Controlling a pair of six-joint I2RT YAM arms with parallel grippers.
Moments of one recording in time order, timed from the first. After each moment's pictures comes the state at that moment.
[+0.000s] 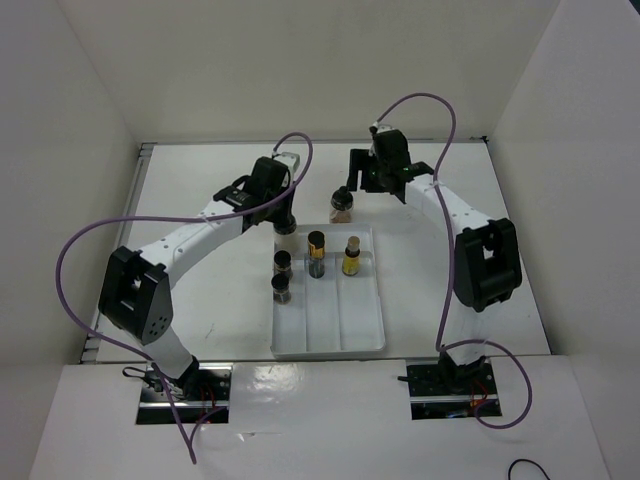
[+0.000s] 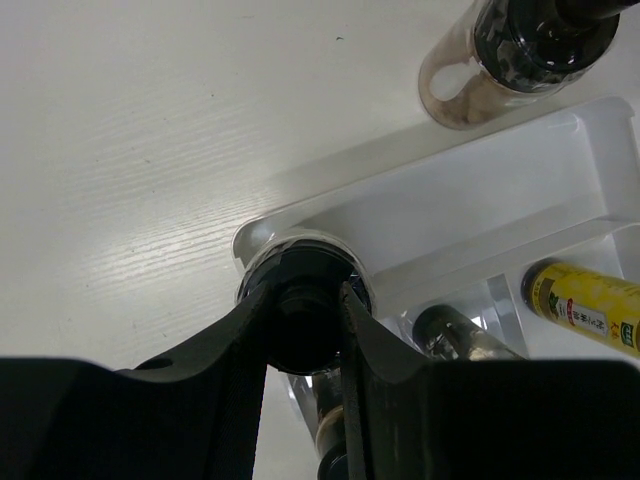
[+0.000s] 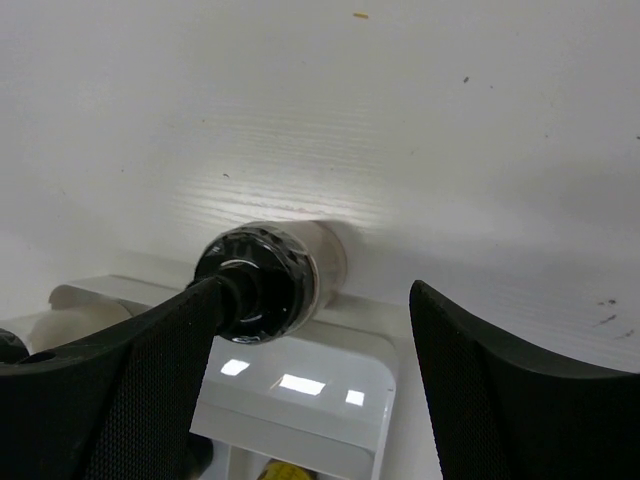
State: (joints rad) left arm -0.51 1.65 1.35 -0.46 -0.13 -0.22; right arm 0.35 1.83 1.49 -0.34 0.00 0.31
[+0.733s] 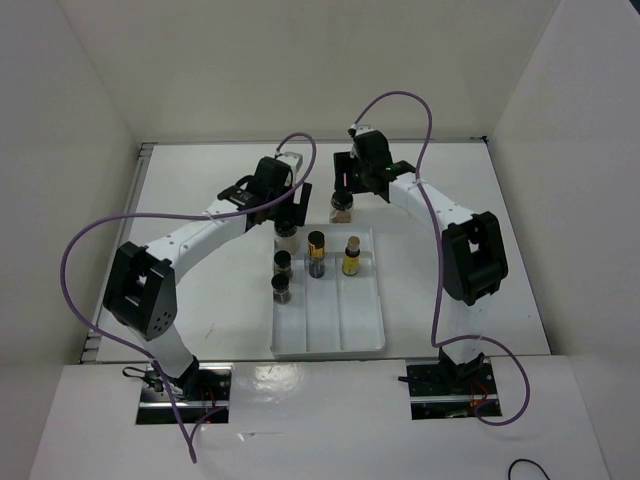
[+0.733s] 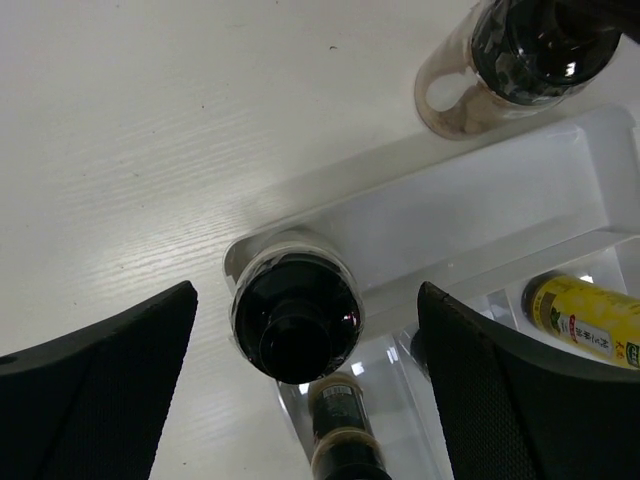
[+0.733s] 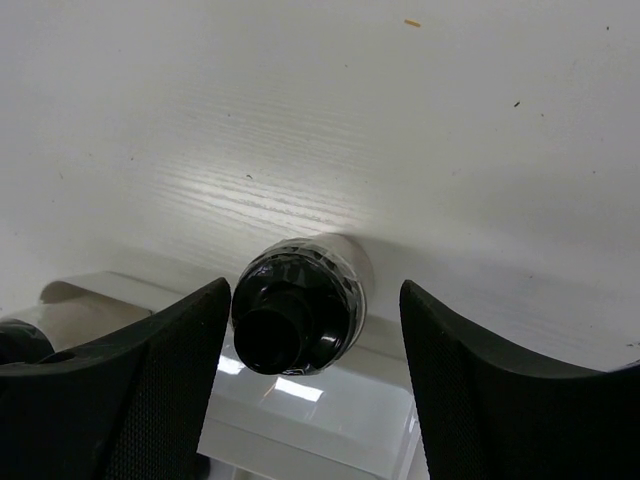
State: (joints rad) left arm -0.51 1.69 1.35 -0.42 -0.12 -0.21; right arm 0.42 1.91 1.57 -0.34 0.03 0.24
